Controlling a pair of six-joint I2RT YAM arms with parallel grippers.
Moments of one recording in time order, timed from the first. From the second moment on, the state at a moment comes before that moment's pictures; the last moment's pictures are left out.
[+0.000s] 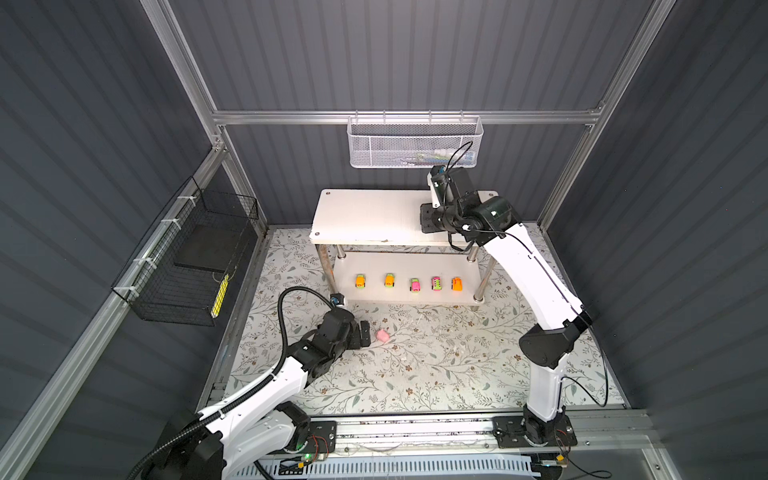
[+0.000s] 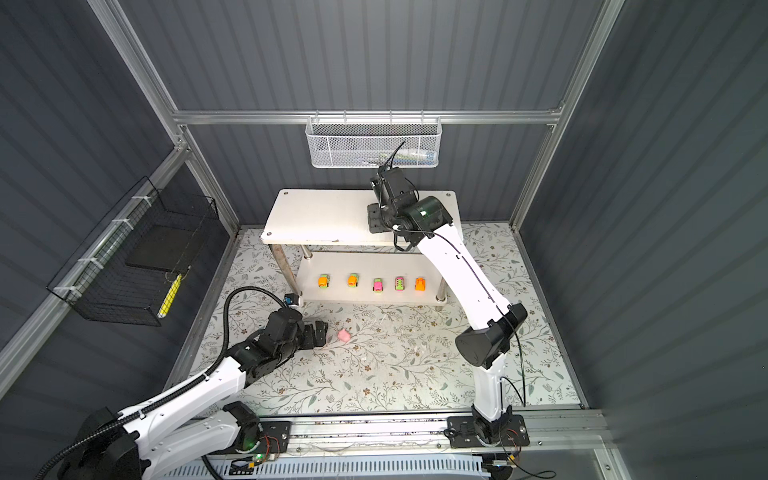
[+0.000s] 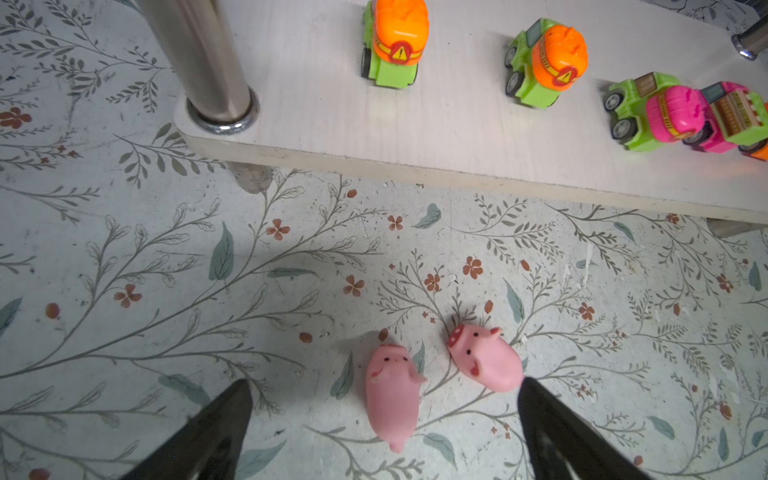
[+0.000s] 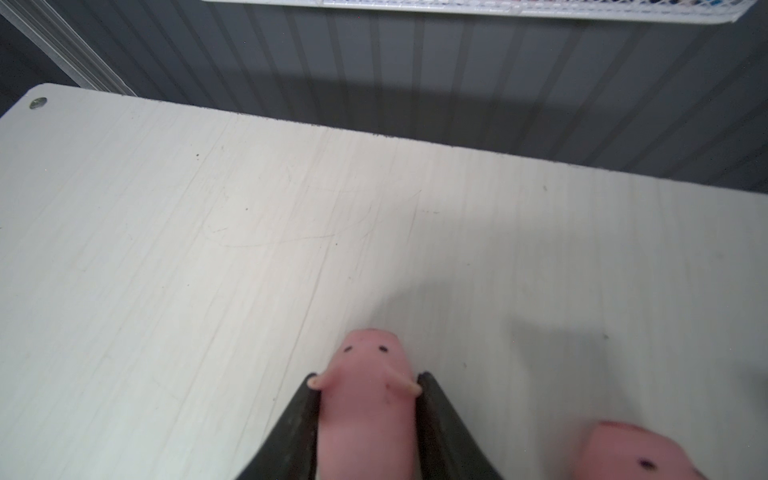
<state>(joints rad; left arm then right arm) -0.63 1.01 0.49 -0.26 -0.22 -0.53 0.65 1.96 2.40 -1.11 0.25 0.31</state>
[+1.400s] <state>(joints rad) -0.63 1.04 0.48 -0.26 -0.22 -0.53 0.77 1.07 1.37 -0.41 0.10 0.18</state>
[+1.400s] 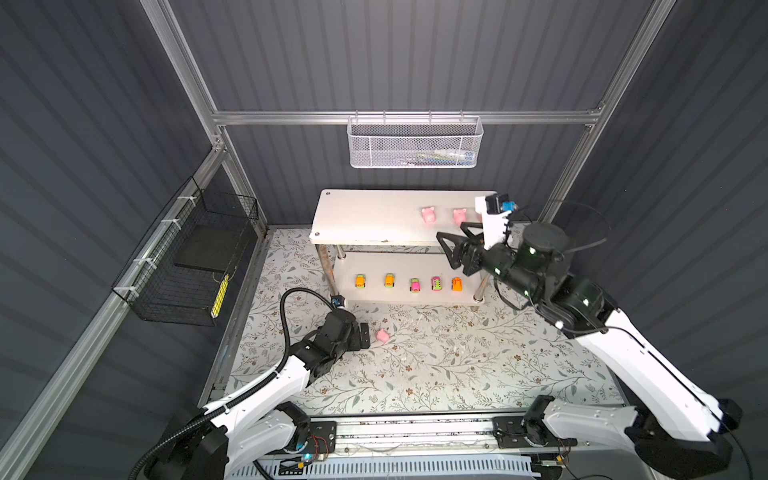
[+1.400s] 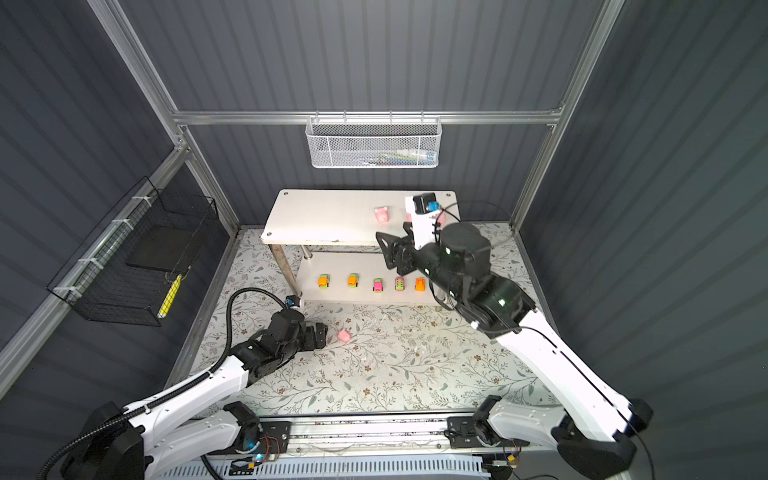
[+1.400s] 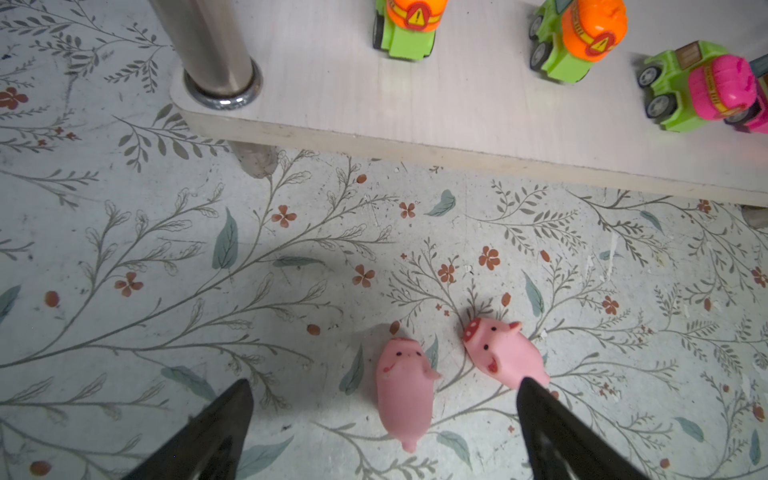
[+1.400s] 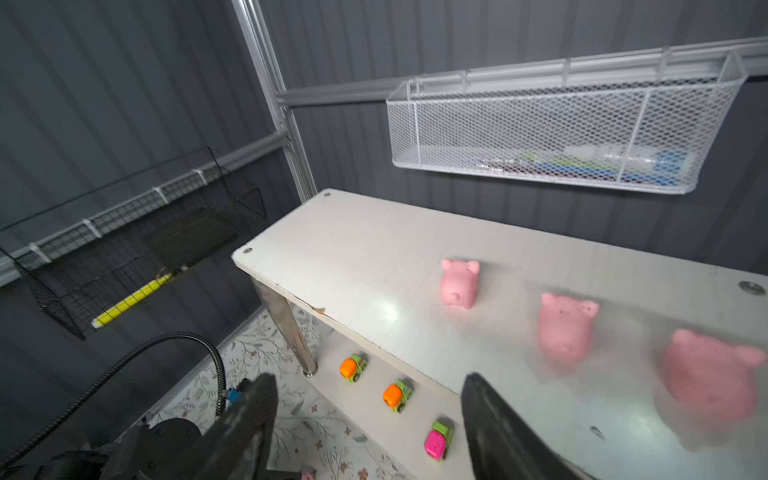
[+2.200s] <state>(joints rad) -0.63 1.16 0.44 -0.23 -0.15 -0.53 0.95 0.87 0.68 -0.24 0.02 0.46</state>
